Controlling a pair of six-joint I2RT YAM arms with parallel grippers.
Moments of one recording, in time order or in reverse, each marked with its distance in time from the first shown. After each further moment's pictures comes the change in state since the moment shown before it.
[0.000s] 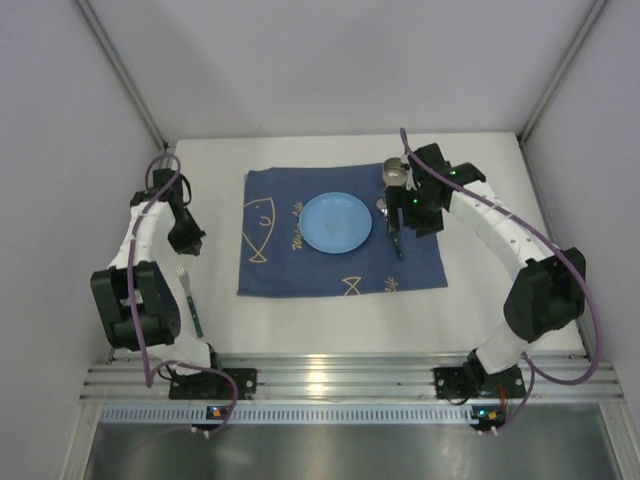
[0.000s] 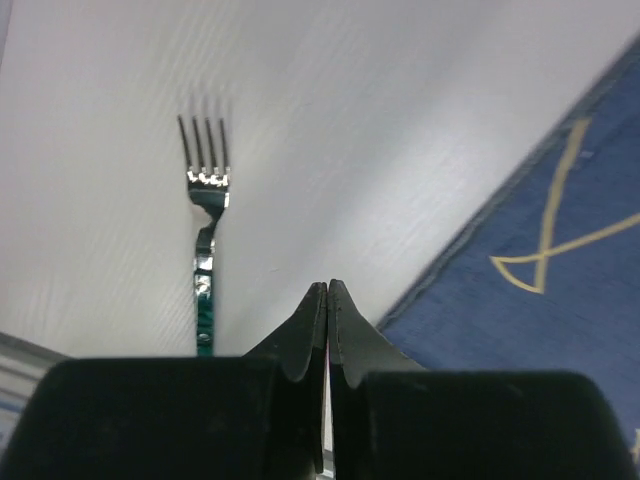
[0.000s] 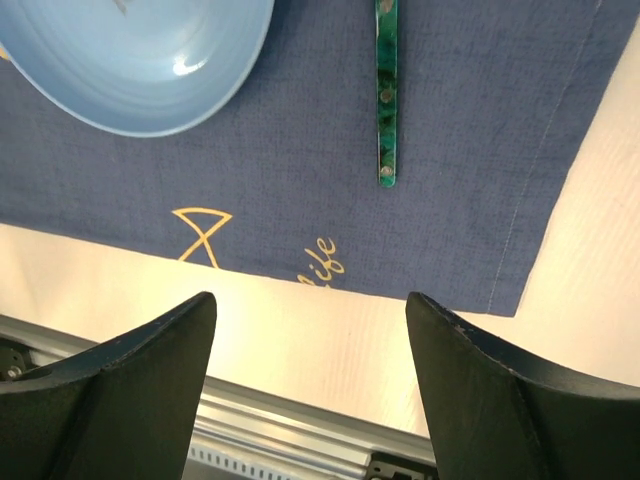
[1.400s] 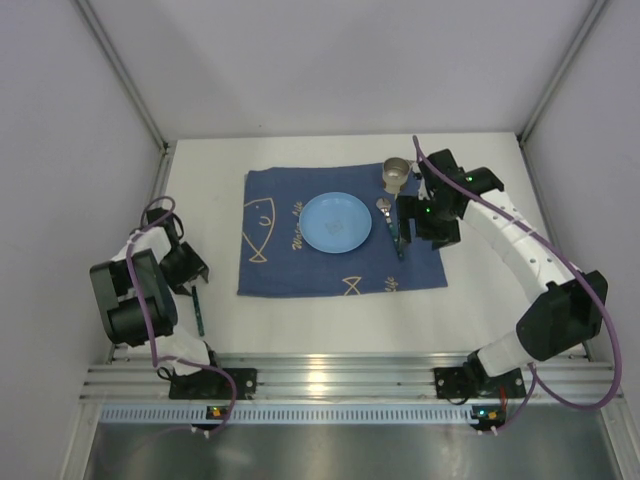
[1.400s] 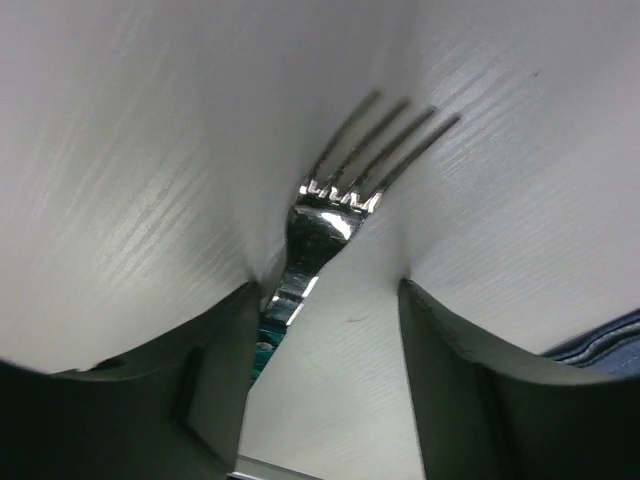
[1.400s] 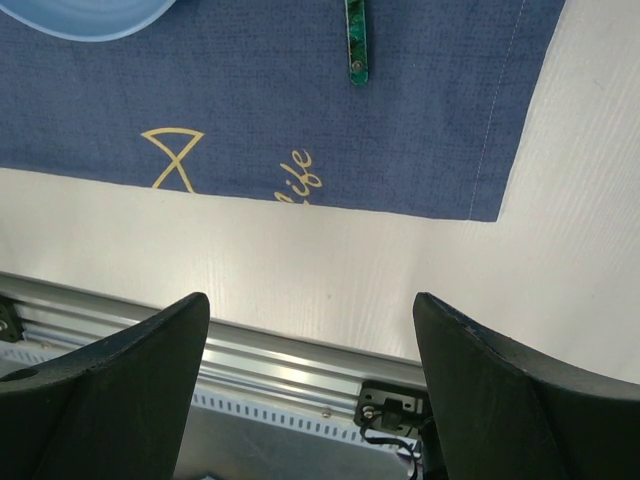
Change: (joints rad) left arm 0.153 0.016 -0.312 0.236 0.079 -0.009; right arm 0.000 -0.123 -0.008 -0.180 0.029 0.016
